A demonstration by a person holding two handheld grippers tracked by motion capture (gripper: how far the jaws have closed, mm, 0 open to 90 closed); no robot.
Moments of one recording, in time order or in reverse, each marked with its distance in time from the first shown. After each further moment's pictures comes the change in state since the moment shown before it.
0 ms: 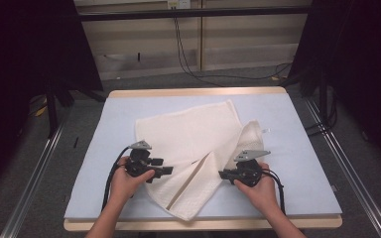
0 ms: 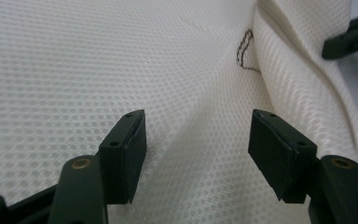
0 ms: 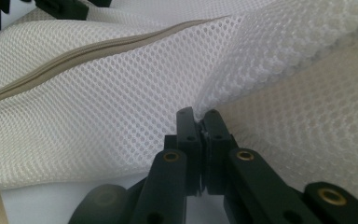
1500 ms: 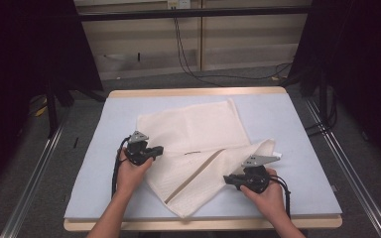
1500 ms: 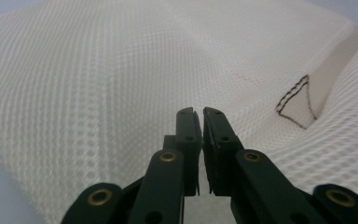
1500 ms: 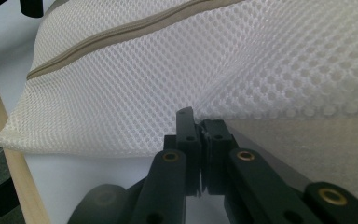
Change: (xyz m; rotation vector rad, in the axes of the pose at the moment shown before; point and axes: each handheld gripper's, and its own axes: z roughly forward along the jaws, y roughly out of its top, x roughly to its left) left arm 0.012 0.017 -0.007 -0.176 0.256 -0.020; right arm 0.003 -0.014 -0.019 -0.027 0.015 0.025
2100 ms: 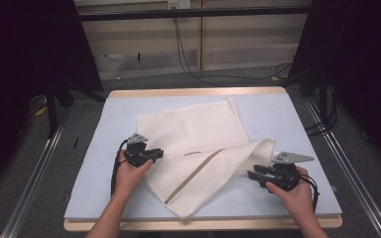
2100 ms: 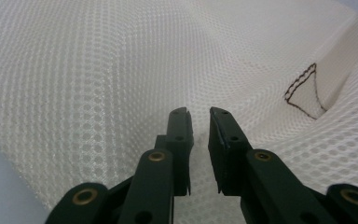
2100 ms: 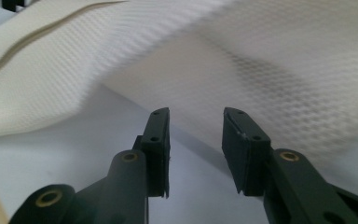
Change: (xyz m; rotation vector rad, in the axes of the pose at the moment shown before) left arm 0.006 -0.008 0.002 0.027 -0.010 -0.044; right arm -0.042 -0.015 -0.055 -0.071 -0.139 0.031
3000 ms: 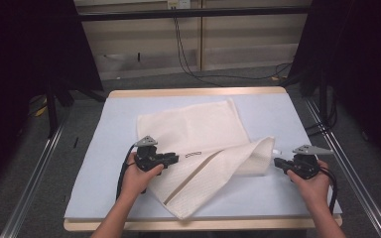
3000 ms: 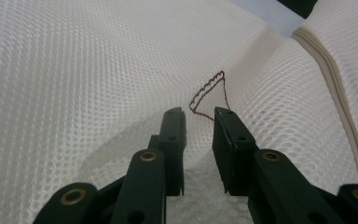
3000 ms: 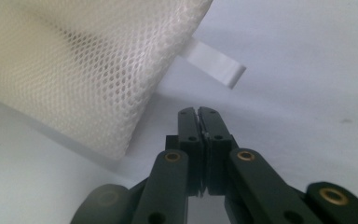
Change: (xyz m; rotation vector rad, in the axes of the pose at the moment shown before) left arm -0.032 0.003 0.006 -0.010 -0.200 0.002; right arm -0.067 -0.012 -0.011 0.017 -0.209 0.064
